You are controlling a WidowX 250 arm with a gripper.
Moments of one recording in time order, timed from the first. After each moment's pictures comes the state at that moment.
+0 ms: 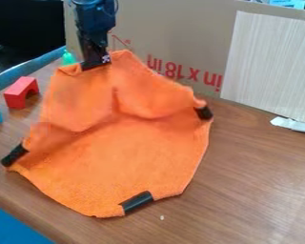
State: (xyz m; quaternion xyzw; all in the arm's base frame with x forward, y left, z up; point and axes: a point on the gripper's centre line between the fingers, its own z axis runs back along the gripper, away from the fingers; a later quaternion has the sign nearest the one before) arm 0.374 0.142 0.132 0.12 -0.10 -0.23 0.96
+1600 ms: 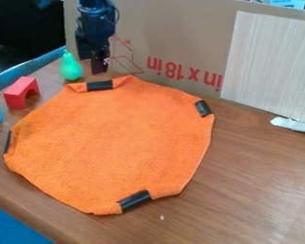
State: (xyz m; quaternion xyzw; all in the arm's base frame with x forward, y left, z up) arm 0.408 0.177 0.102 0.12 -0.05 -0.21 0.97
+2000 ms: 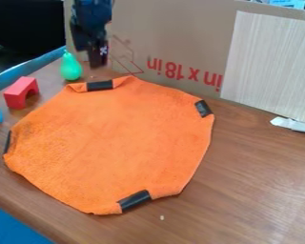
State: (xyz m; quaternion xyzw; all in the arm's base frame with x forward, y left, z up) arm 0.380 0.154 0.140 0.10 -0.08 -0.21 0.97
